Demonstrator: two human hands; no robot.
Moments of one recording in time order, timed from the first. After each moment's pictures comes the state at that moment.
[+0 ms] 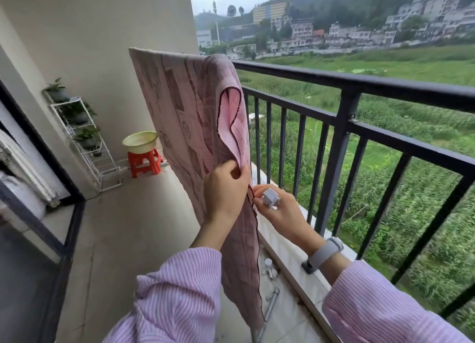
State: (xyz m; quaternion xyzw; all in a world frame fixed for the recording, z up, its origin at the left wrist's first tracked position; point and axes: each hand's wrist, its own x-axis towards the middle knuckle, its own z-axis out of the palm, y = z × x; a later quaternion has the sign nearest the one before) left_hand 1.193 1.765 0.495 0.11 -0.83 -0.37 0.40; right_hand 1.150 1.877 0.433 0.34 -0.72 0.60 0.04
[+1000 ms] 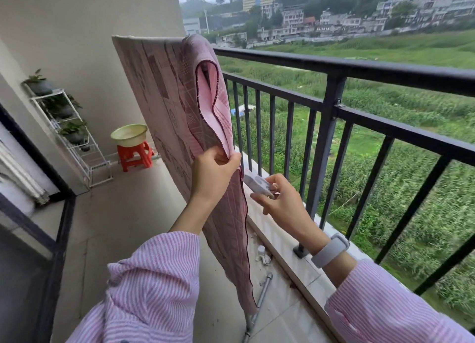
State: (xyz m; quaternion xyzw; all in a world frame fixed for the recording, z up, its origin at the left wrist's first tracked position) left_hand 1.195 1.768 0.494 0.08 -0.83 -0.45 0.32; right_hand 1.168 1.903 0.431 0.20 -0.79 0.58 0.00
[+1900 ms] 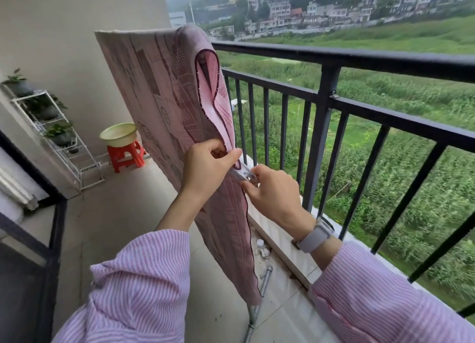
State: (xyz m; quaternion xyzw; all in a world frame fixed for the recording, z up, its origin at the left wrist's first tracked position) left_hand 1.199 1.749 0.505 0.03 -0.86 -0.41 0.30; right_hand 1.180 1.875 0.460 0.20 -0.91 0.31 0.16
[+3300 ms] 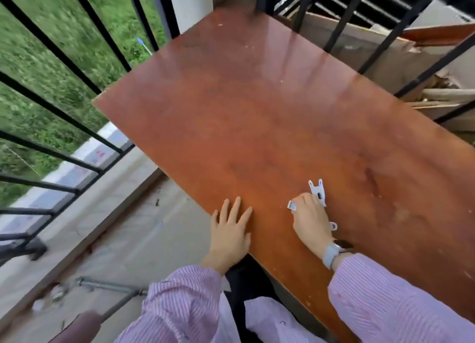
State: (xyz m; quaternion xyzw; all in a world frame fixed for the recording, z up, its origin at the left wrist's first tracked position) left_hand 1.532 1.999 0.136 -0.74 -0.59 0.09 -0.30; right_hand 1.723 2.022 0.151 -0.70 -0.69 0.18 -0.07
